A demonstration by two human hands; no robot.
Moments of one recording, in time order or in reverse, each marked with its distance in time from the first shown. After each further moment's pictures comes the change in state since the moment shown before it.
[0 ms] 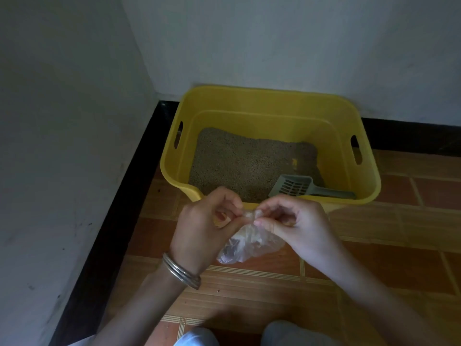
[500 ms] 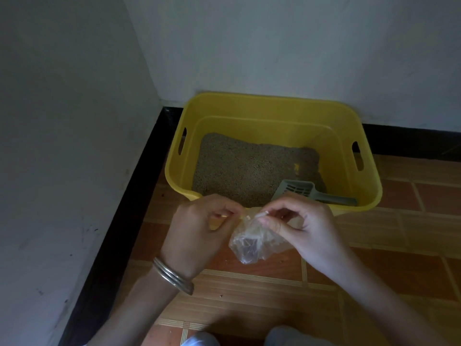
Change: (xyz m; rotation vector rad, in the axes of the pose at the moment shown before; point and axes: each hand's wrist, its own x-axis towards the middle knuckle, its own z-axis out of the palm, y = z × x) left_hand 0.006 0.012 -0.019 0.099 -0.005 -0.018; right_hand 0.005 -0.009 -0.009 -0.049 0.021 -0.141
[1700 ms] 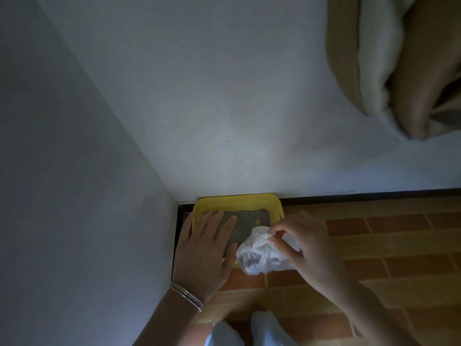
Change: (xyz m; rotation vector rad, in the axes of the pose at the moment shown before) left_hand 0.152 0.352 -0.253 0.739 -0.204 0.231; right_hand 0.085 -0.416 -0.244 -0.555 0.157 0.029
